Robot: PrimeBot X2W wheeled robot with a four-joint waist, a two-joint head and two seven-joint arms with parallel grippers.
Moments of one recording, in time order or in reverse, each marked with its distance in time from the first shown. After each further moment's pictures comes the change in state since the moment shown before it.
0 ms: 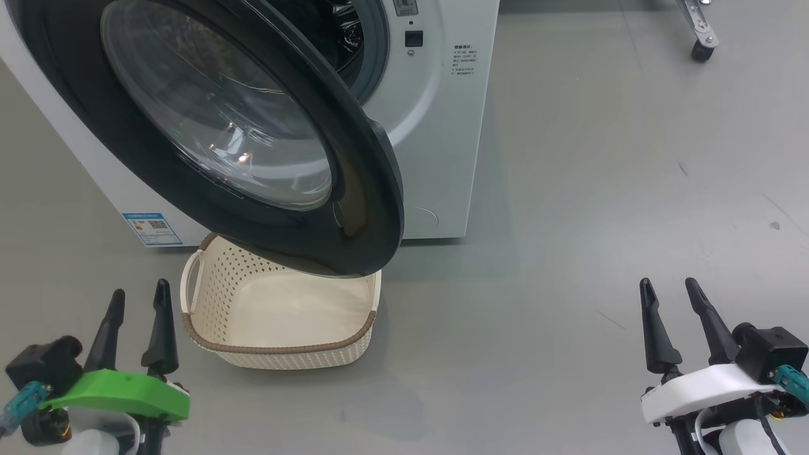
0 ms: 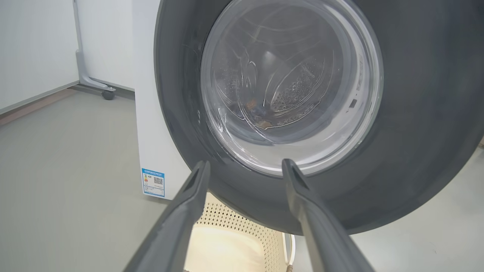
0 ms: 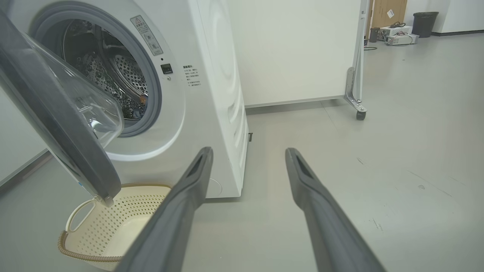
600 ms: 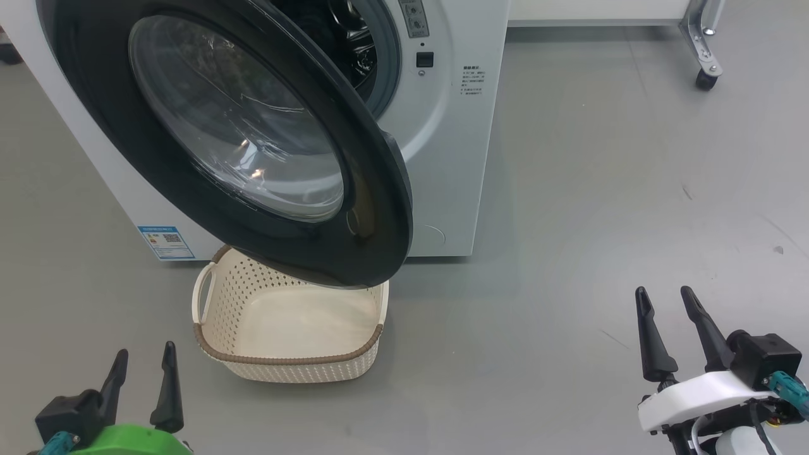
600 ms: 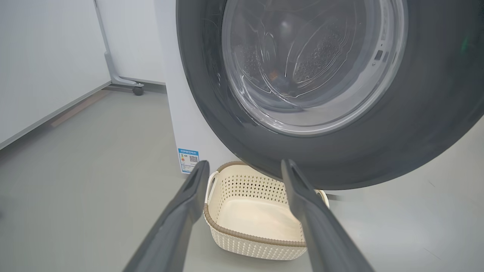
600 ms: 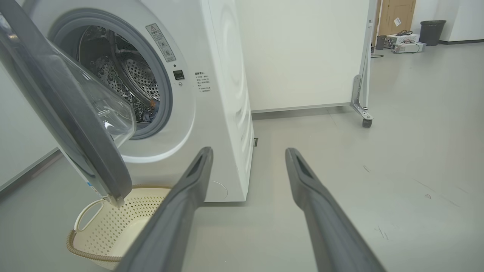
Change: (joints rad) left arm 0.127 -0.008 -0.008 0.024 0.159 0.075 -0.019; right arm 0.016 -0.001 0.008 0.003 -0.005 0.000 0.000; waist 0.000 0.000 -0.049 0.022
